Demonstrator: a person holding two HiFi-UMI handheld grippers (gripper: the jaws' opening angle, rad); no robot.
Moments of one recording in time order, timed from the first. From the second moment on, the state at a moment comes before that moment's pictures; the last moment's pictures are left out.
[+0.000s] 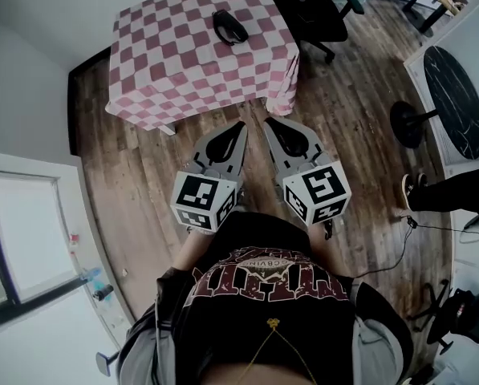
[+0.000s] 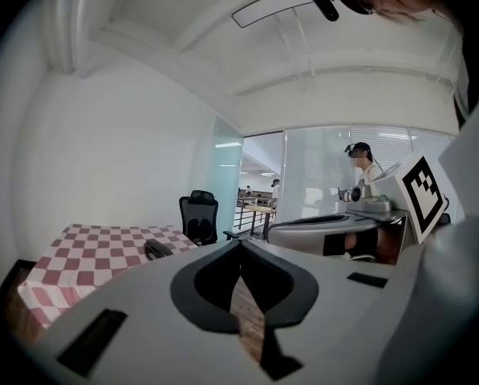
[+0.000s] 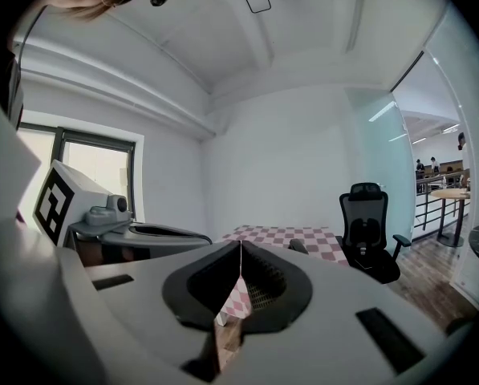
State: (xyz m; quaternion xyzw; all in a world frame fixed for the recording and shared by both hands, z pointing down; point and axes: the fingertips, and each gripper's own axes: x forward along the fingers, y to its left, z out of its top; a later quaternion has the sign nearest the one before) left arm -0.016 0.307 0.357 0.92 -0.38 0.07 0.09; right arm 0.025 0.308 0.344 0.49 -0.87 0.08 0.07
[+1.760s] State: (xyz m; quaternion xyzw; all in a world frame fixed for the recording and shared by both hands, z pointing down) left arm -0.006 0.071 0.369 0.91 -0.39 0.08 0.12; right arm 0.032 0.073 0.353 0.47 -0.87 0.10 0.09
